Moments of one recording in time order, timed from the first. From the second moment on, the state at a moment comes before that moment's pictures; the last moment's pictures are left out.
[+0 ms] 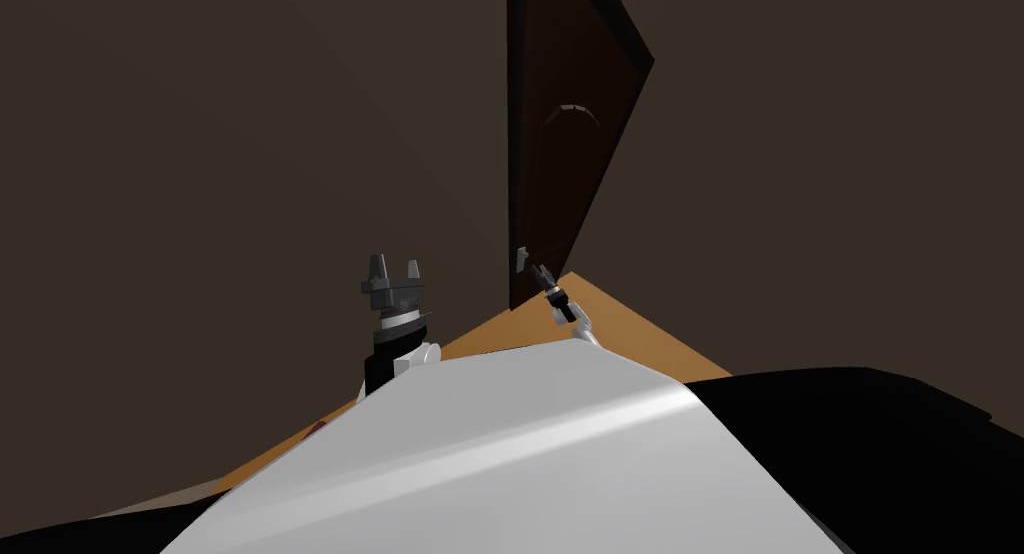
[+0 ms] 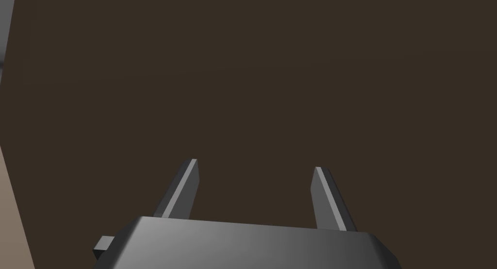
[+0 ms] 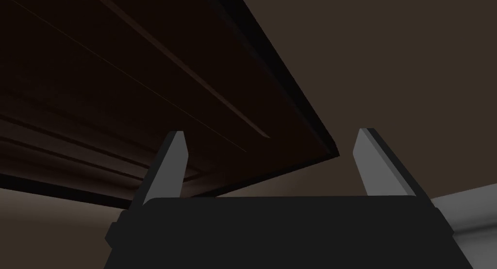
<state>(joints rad) 0.02 -0.25 0.04 -1.40 0.31 -0.69 0.44</state>
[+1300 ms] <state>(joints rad) -0.17 -0.32 0.04 -1.04 0.42 -0.72 0.61</state>
